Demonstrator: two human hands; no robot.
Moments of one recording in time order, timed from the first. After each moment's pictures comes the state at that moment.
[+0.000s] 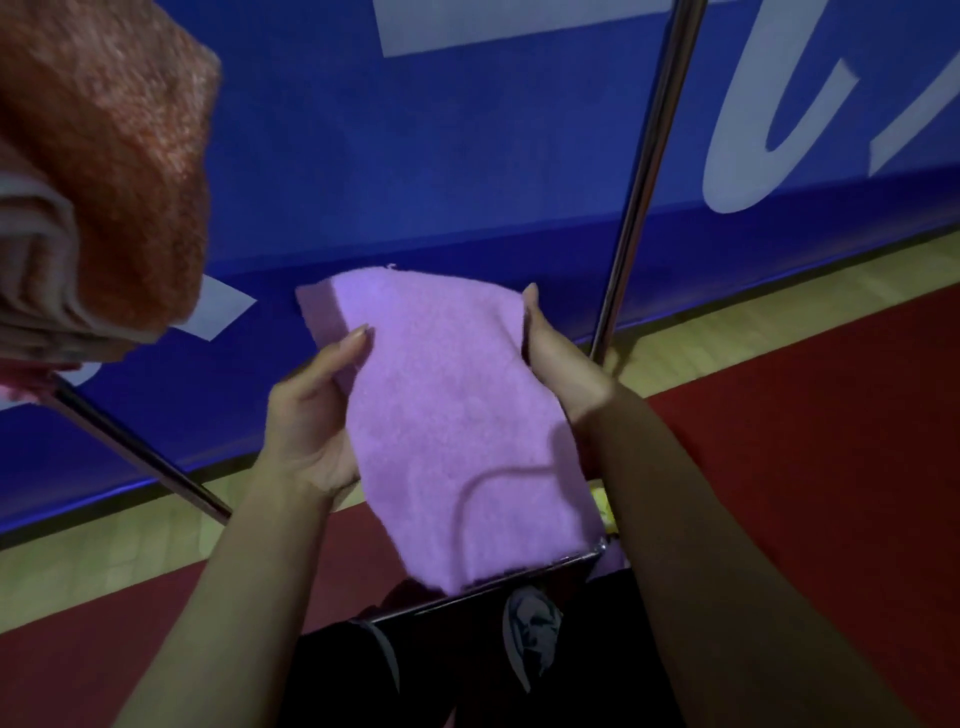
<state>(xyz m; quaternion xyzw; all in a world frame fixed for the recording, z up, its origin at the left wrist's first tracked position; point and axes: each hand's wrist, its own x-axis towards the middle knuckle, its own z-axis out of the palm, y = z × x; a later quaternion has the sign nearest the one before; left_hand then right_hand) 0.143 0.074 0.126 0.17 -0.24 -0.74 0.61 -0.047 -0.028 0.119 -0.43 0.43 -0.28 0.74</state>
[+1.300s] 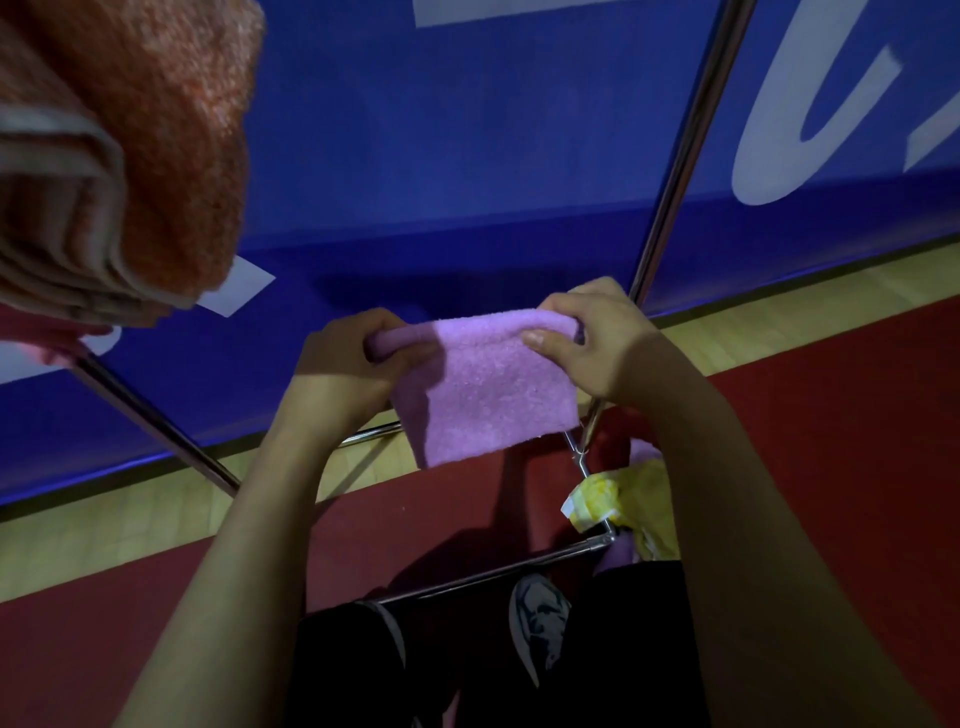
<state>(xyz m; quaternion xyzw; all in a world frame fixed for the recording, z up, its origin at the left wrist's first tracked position) 0.176 0.055 0.109 0.74 -0.55 -0.19 0.33 -0.077 -0.039 0.119 -0.83 0.46 -0.18 0.26</state>
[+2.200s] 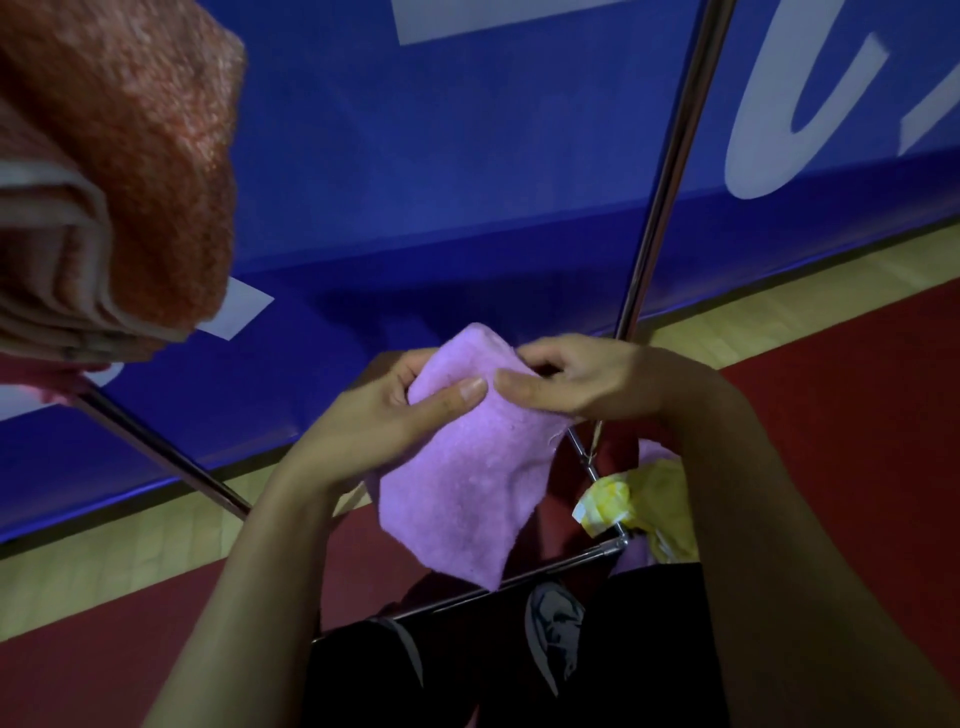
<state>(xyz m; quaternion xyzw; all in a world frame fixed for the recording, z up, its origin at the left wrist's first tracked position) 0.141 0.077 0.140 0.57 -0.61 -0.42 0.35 -0.069 -0.024 0.147 -0.82 0.32 -0.05 0.48</state>
